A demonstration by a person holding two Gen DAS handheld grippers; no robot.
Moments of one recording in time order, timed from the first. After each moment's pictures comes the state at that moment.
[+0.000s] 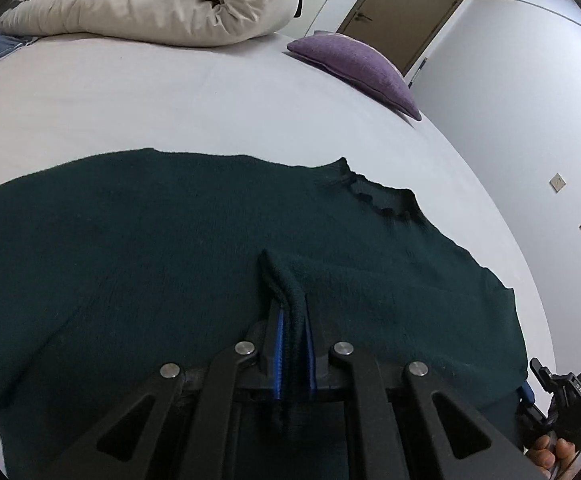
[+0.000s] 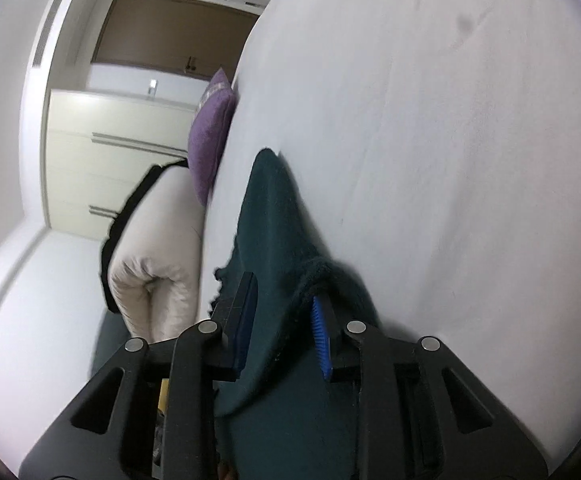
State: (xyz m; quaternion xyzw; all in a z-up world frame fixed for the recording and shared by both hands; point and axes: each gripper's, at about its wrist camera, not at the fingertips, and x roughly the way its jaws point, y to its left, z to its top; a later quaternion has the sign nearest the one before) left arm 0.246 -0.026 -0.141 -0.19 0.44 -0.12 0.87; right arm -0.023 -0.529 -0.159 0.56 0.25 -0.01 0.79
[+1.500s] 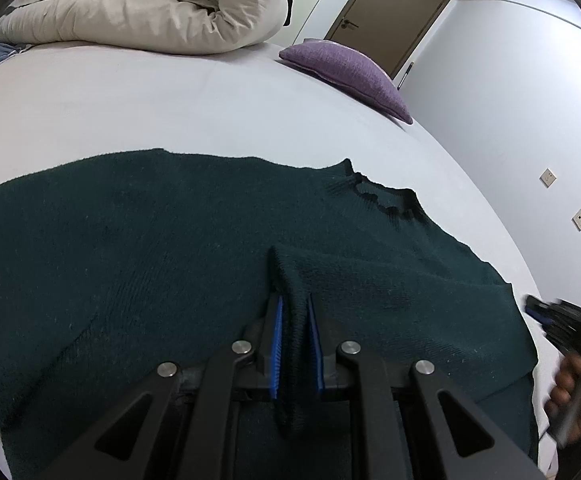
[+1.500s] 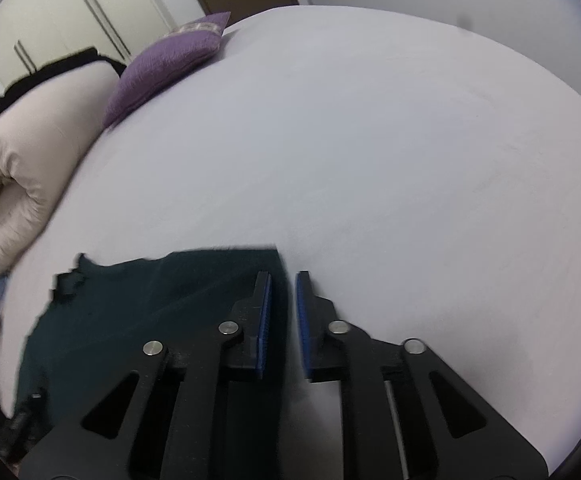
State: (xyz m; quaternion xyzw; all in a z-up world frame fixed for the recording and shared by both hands) left arm 0.241 -0.013 -0.154 -0.18 0.42 -0.13 0.88; right arm 0.092 -0.520 -0.080 0.23 0.40 -0.13 0.88
